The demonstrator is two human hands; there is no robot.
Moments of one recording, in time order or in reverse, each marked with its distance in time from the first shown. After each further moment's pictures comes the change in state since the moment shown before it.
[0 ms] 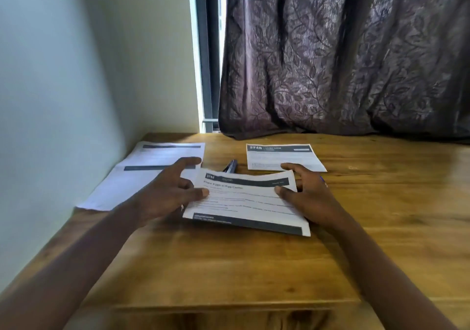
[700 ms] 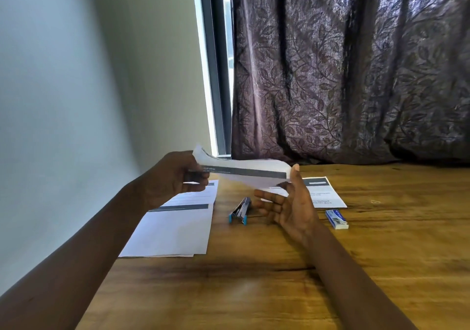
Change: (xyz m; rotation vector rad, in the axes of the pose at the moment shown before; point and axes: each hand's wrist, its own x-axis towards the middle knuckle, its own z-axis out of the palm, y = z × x) left_hand 0.051 0.065 -0.060 -0.413 0.008 0.127; right_hand 0.068 -0.034 0.045 1.094 -0.087 0.265
